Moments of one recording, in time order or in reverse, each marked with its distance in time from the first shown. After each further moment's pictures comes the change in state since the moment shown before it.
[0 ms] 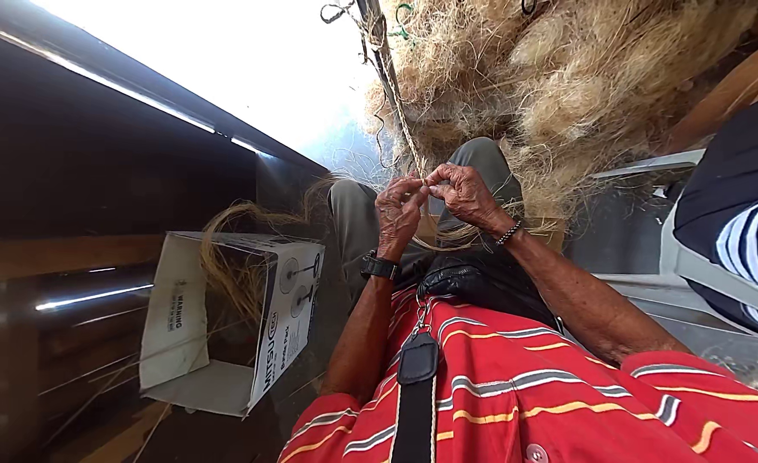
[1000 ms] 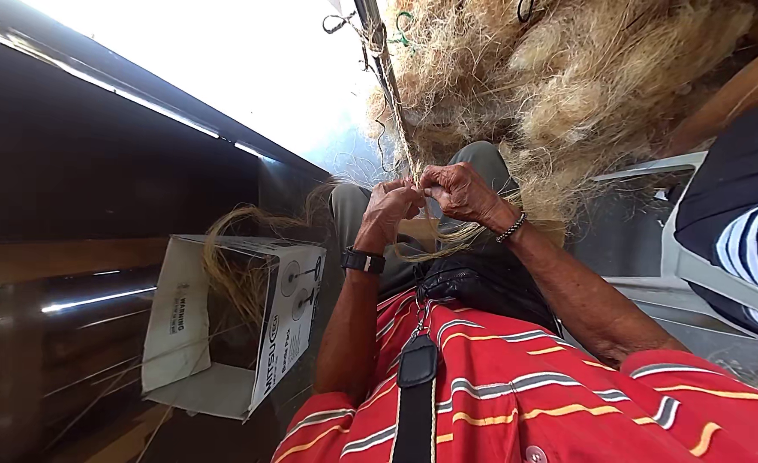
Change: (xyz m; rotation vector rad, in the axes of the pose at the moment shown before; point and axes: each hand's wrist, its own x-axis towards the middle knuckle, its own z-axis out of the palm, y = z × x) left_hand 0.033 0.028 -0.022 -0.384 -0.199 -0.615; right_hand 0.030 -0.013 -0.011 -0.221 -0.209 -0.222
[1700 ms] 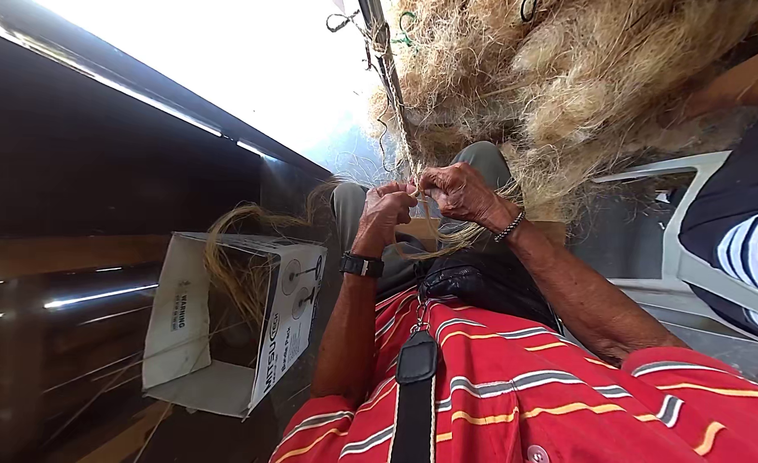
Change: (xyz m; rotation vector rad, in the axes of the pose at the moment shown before) left_hand -0.006 -0.008 -0.009 -0.023 0.101 0.006; right_hand 0.002 -0.003 0.002 -0.149 -0.043 0.013
